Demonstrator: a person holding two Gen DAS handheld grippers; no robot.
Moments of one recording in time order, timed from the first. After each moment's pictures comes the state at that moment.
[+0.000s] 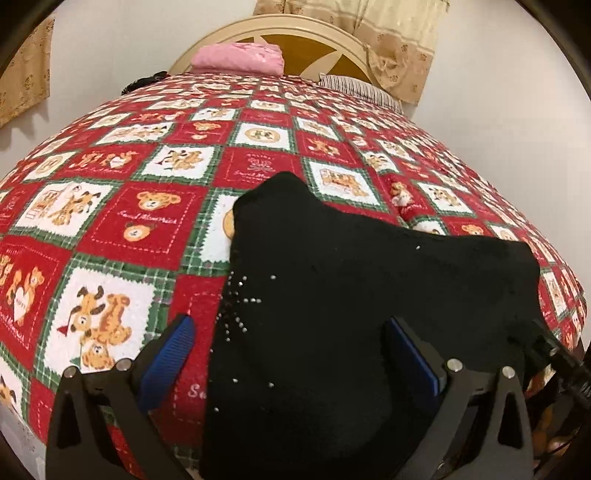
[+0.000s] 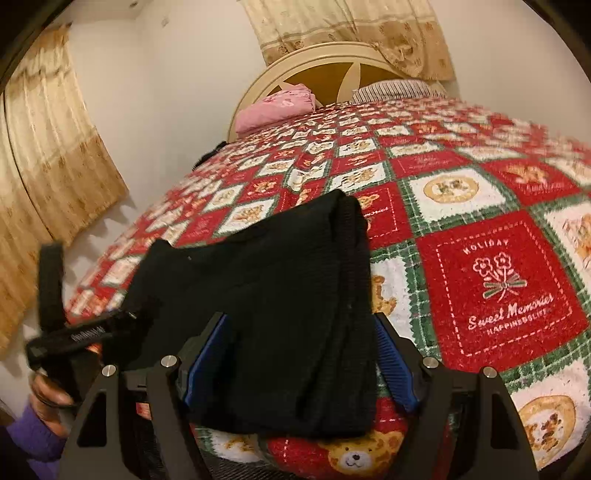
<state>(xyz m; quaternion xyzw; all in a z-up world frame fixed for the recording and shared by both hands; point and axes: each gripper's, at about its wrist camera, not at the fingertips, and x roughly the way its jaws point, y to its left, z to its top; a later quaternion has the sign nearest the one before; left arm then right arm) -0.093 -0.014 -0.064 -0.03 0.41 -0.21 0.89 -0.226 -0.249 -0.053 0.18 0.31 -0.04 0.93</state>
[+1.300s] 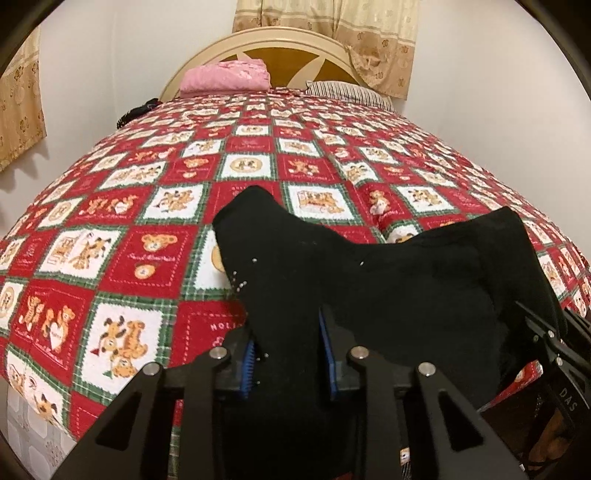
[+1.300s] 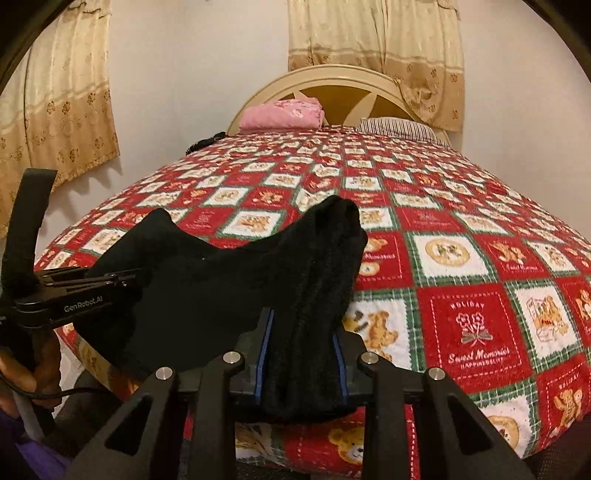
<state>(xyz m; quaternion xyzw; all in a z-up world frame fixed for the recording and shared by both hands) -0.112 -0.029 -0.026 0.03 0.38 -0.21 0.90 -0.225 -0.198 -0.020 0.02 0.31 -0.09 0.95</state>
